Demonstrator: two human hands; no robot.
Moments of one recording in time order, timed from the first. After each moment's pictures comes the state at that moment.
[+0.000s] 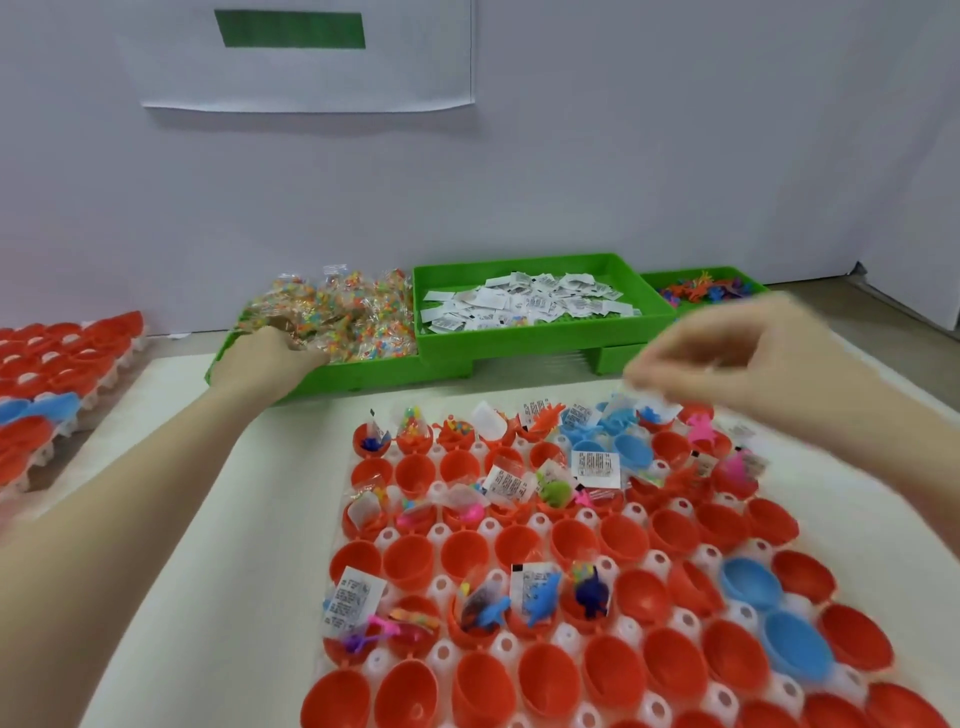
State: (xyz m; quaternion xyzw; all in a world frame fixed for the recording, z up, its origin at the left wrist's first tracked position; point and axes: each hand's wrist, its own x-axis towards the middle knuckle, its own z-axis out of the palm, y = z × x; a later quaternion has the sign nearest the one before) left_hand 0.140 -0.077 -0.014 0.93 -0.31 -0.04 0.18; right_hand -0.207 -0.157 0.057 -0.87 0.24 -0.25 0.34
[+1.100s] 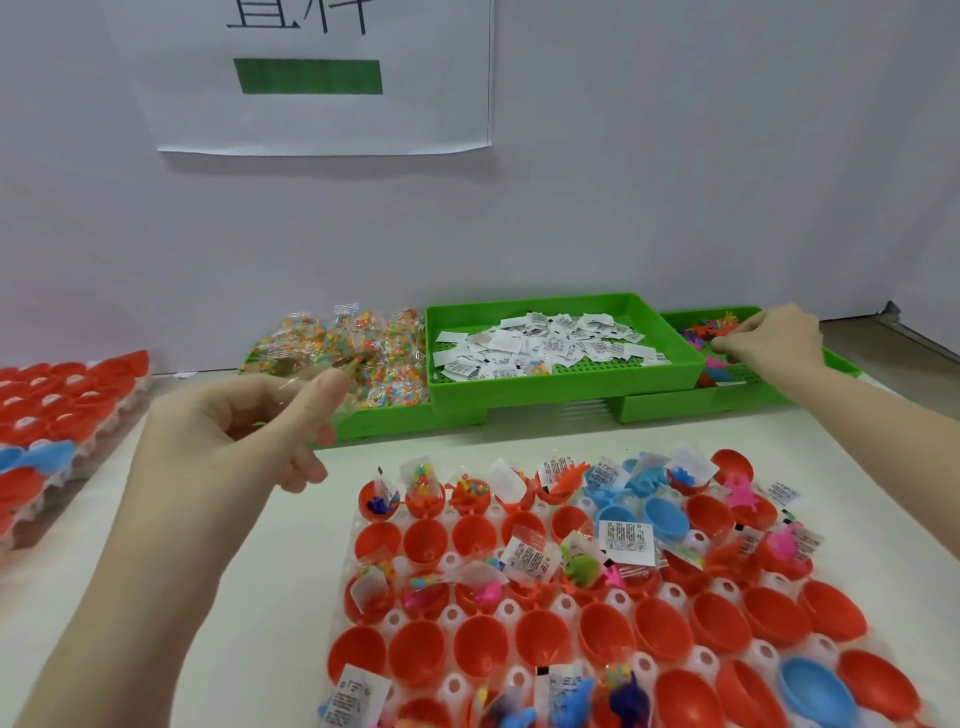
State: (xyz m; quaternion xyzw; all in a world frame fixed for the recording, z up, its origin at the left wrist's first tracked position) left_hand 0.032 -0.007 0.040 0.69 -0.34 -0.09 0.63; right_hand -0.182 -0.357 -0.007 -0.72 0.59 -0.32 0.16
